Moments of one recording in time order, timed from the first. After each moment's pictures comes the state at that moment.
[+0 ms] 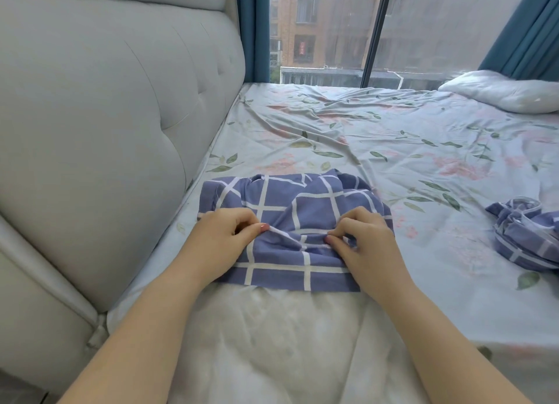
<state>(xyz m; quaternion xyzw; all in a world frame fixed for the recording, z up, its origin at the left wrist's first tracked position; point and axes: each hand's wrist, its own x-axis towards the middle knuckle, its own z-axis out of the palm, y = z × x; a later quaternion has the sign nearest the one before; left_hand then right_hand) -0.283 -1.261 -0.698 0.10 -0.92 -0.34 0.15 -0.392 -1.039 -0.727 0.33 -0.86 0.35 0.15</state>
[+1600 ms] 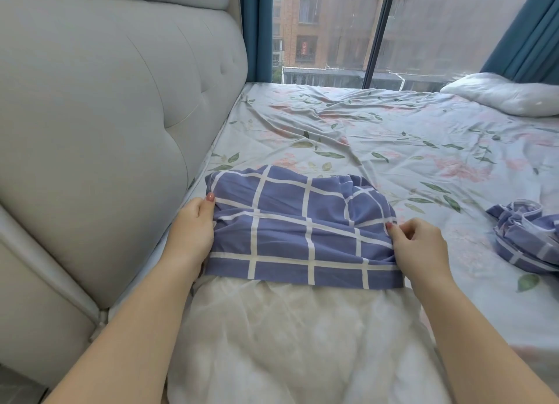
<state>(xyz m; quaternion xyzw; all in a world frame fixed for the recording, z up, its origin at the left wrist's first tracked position) -0.296 -1.292 -0.720 0.32 -0.76 -0.50 0.26 -0.425 -1.001 -0.726 0.01 -0.88 0.46 0.07</state>
